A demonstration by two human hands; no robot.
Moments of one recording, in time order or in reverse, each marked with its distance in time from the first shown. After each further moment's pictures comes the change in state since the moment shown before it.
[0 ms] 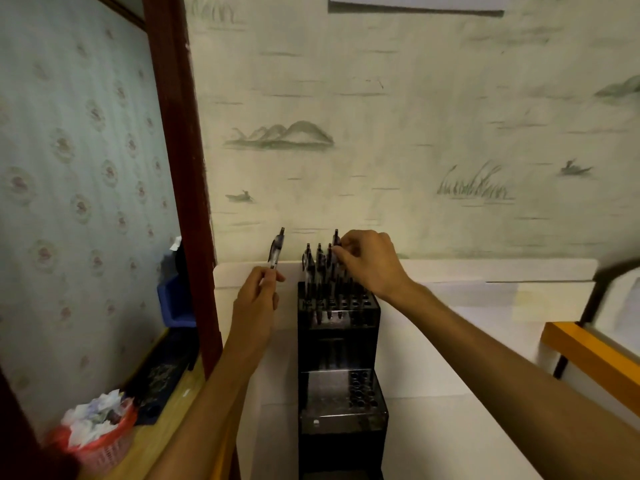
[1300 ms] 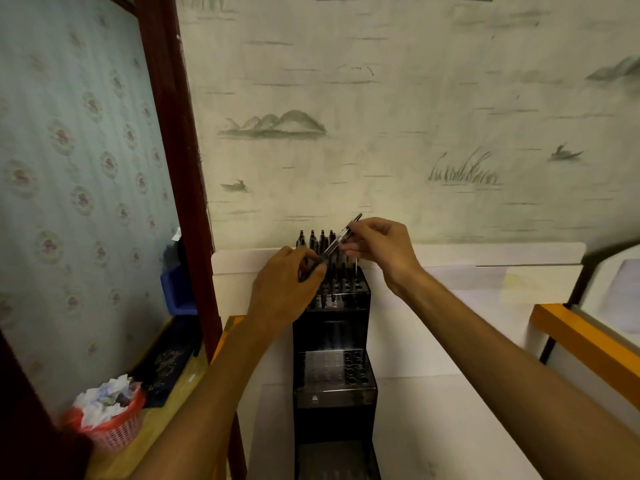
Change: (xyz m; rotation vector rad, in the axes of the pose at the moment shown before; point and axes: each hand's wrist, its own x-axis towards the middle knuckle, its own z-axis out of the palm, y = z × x) left_hand -0.003 0.036 0.034 0.664 -0.166 0.286; right_hand -0.022 0.003 -0.025 0.961 0.052 0.439
